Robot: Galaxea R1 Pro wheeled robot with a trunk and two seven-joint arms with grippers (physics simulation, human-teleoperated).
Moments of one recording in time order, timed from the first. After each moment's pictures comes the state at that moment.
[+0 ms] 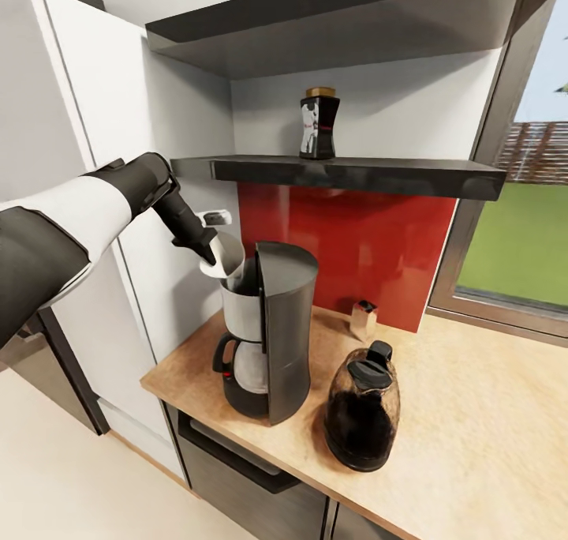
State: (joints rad) left arm -1.86 -0.01 -1.10 0.04 -0.03 1.02 -1.49; right arm 0.00 0.05 0.00 -0.13 0.00 -0.14 -0.01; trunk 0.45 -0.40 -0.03
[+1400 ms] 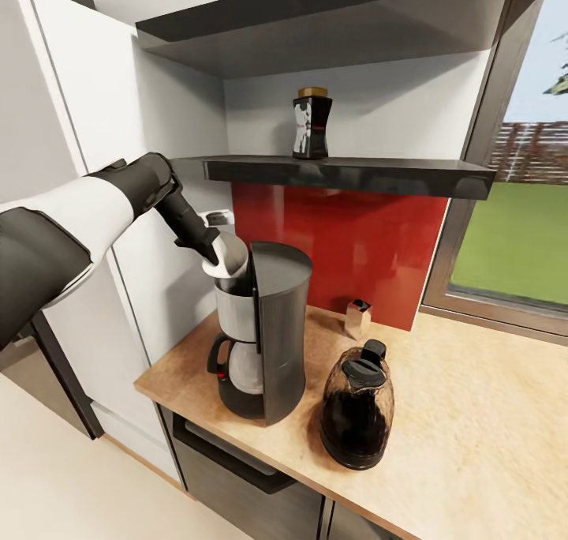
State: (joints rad) left arm -1.86 -0.02 -1.10 0.04 -0.02 1.02 -1.50; right arm 0.00 0.05 0.00 -0.13 0.00 -0.14 -0.01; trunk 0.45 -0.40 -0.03
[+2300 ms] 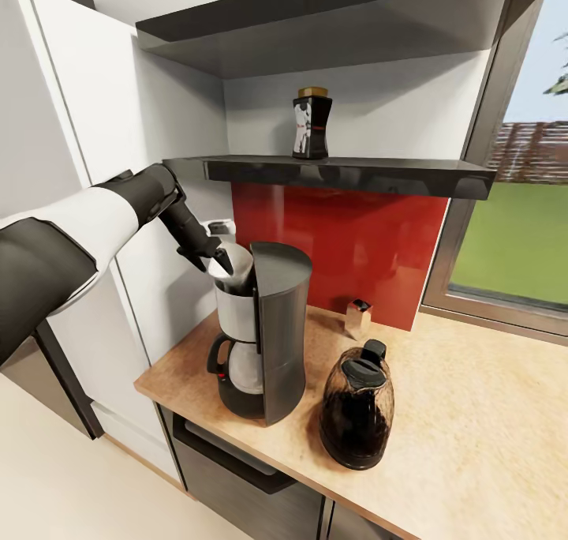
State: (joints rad) left arm -1.83 -0.02 -1.10 0.04 -0.03 1.01 -1.49; right arm 0.00 0.05 0.00 -0.13 0.00 -0.14 -0.01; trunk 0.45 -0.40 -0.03
